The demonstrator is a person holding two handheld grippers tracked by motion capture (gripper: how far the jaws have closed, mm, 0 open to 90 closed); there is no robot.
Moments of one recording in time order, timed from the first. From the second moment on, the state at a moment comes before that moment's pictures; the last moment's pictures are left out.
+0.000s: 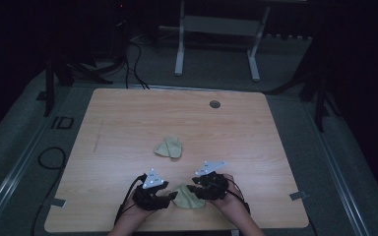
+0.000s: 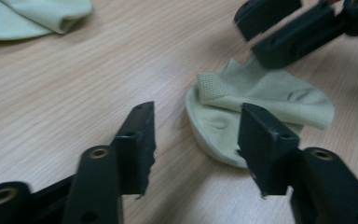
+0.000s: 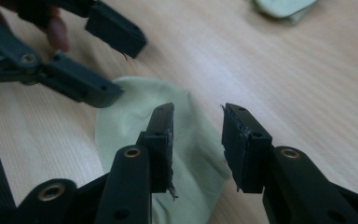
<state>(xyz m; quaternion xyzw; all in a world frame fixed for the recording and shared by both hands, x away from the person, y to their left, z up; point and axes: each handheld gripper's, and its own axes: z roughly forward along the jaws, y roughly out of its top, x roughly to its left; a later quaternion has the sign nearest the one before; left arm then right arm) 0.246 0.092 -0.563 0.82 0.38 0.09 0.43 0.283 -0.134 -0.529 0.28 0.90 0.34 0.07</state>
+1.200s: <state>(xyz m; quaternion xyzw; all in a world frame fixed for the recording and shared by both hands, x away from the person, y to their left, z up) 0.242 0.081 -0.571 0.83 0.39 0.10 0.40 0.263 -0.194 -0.503 0.33 0.87 0.35 0.12</state>
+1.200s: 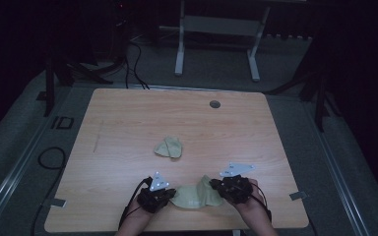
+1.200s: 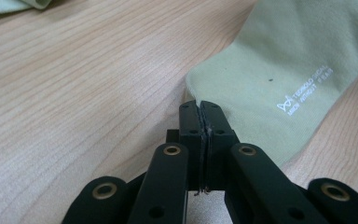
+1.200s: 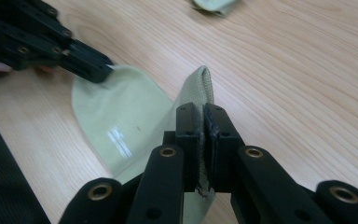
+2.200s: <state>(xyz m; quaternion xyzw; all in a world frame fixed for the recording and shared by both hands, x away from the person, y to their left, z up) 0.231 0.063 -0.560 0.83 0.36 0.10 0.42 0.258 -0.209 -0.534 0.36 0.86 0.35 0.10</state>
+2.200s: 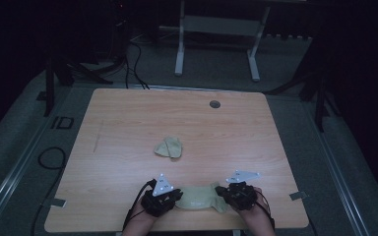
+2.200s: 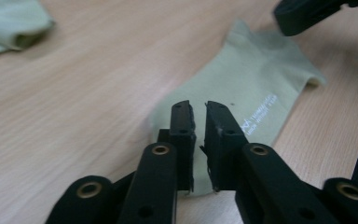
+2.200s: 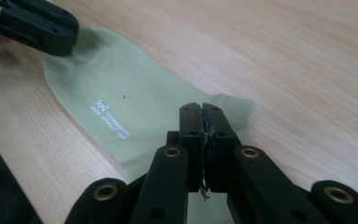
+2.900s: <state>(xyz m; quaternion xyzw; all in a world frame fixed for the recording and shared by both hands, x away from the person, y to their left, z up) 0.239 0.053 -0.573 0.83 0.36 0.09 0.41 0.262 -0.217 -0.554 0.38 0.86 0.32 0.10</state>
